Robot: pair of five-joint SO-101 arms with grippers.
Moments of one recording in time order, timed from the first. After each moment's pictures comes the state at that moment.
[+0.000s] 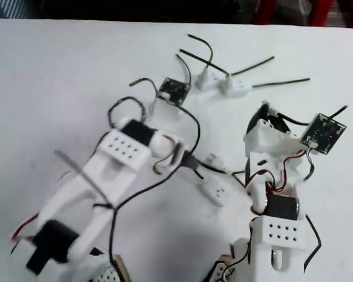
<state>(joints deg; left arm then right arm) 26.2 -8.7 25.2 66.5 10.9 5.8 -65.0 69.7 21.3 -20.7</state>
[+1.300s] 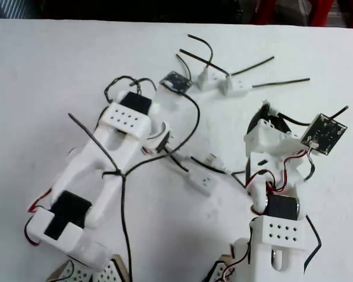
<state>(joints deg) 19.0 5.0 9.1 79.2 -10.7 5.8 -65.0 69.7 21.3 -20.8</state>
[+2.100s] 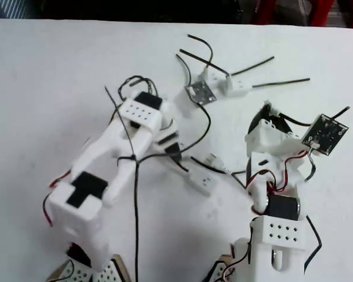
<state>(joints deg) 19.0 20.5 1.1 64.9 -37.6 6.2 -65.0 69.7 21.3 -20.8</state>
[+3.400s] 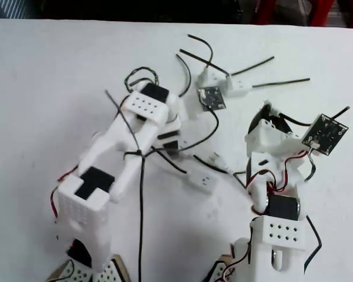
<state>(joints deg) 20.4 24.4 -8.4 72.7 -48.0 6.2 -65.0 69.7 21.3 -20.8</state>
